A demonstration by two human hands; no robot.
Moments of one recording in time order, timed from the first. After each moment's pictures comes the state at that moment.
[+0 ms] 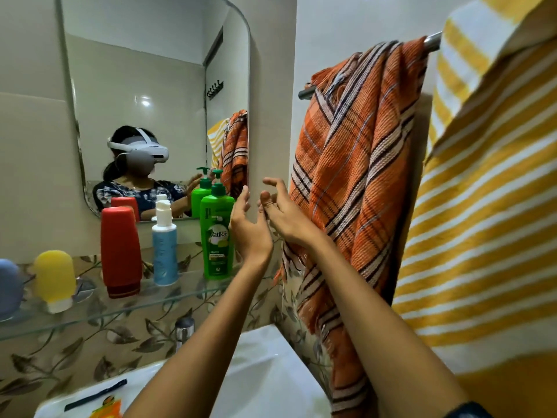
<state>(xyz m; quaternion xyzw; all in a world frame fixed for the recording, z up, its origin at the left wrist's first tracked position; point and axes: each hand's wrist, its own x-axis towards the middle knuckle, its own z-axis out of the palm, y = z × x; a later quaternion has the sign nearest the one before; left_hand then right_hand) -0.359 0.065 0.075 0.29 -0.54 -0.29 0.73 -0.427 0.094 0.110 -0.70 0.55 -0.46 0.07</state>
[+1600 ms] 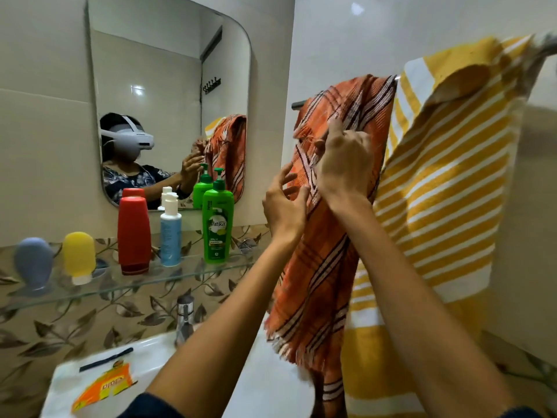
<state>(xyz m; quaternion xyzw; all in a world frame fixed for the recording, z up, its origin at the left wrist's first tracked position) -0.353 0.186 0.128 0.22 -0.60 -0.36 0.68 -0.423 0.241 0.168 -0.55 0.75 -0.26 -0.26</state>
